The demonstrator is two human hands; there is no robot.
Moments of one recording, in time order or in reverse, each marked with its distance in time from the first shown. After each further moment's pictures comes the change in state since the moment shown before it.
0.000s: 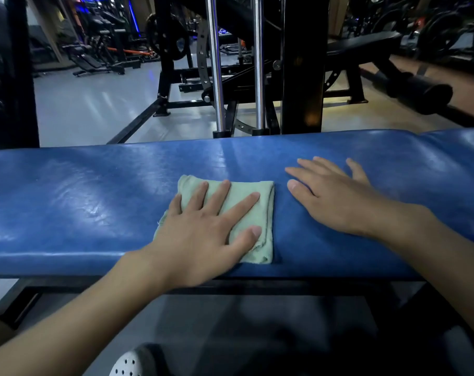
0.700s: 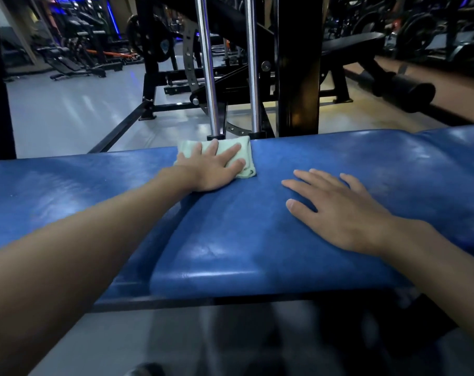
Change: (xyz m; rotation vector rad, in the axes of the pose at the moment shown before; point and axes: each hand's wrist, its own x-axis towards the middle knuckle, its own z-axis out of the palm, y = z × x) left_hand 0.176 -0.065 -0.015 -0.025 -0.027 -0.098; right_hand 0.002 -0.007 0.012 0.022 -0.016 0.003
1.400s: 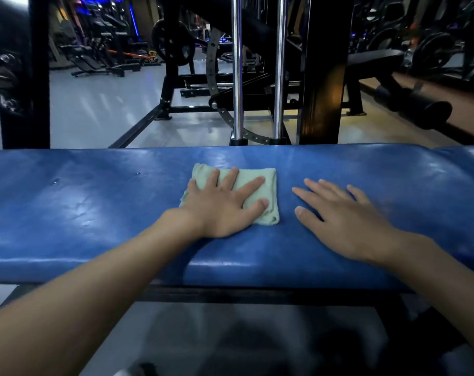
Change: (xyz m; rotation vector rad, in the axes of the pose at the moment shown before) left_hand -0.107 0.001 0.015 -0.005 0.033 0.054; right_hand -0.001 -0.027 0.009 -0.052 0.005 0.008
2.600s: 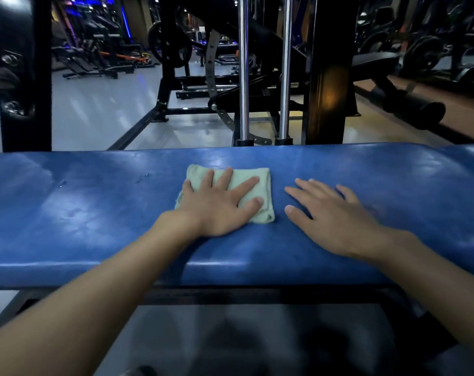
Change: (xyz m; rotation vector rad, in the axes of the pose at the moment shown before) left_hand -0.008 -0.033 -0.004 -0.026 -0.033 -0.019; right_hand 0.008 -0.041 0.005 0.025 0.030 0.006
